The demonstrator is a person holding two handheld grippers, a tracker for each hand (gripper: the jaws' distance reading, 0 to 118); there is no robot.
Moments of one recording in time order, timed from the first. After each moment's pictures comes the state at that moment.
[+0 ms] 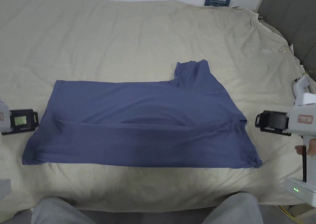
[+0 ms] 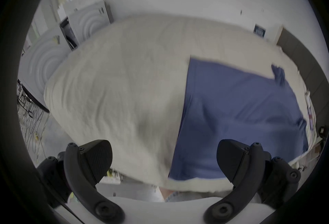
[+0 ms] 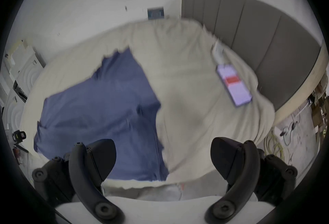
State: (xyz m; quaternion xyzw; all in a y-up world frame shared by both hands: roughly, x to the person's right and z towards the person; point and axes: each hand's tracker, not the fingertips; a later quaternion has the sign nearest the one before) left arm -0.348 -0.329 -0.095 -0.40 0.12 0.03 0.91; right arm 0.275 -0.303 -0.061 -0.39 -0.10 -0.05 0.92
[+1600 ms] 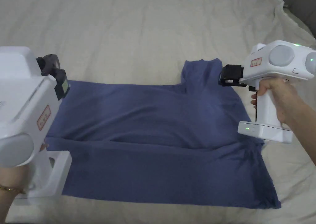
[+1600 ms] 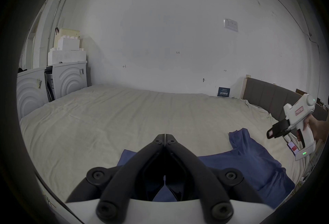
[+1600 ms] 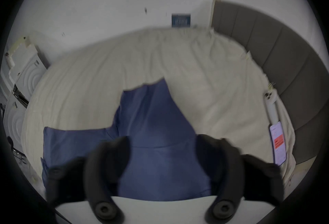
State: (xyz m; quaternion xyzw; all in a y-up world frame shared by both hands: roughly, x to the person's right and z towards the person) left arm -0.223 -0.312 -0.167 -0.14 0.03 0.04 0.99; right arm 0.207 -0.336 -0.341 -0.49 -0.04 -0.05 0.87
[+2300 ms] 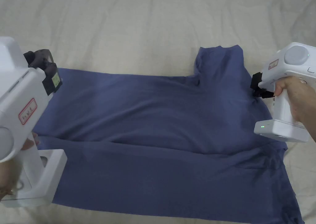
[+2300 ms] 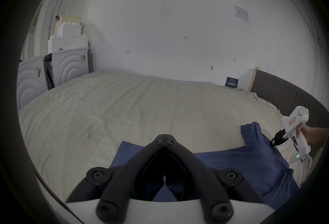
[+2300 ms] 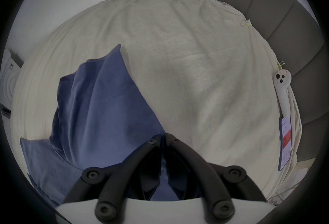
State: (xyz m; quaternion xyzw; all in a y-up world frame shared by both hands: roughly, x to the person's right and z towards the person) left arm -0.234 -0.341 -0.212 -0.20 0.05 0.07 0.98; right arm 0.245 -0.414 -0.389 -0.55 -0.11 -0.05 0.82
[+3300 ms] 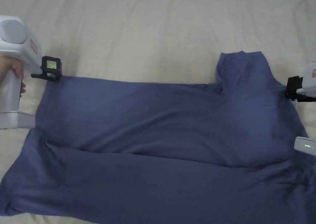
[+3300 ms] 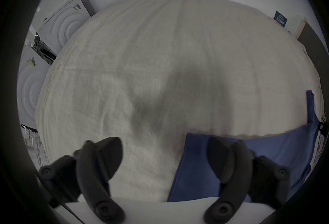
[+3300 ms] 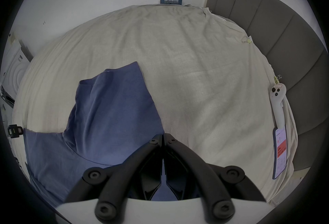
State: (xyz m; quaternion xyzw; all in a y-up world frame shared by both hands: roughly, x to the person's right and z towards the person) left arm -0.334 -0.400 -0.386 -0.56 0.13 0.00 0.82; right arm 0.242 -0.388 -0.373 -0.51 -0.09 -0.02 0.86
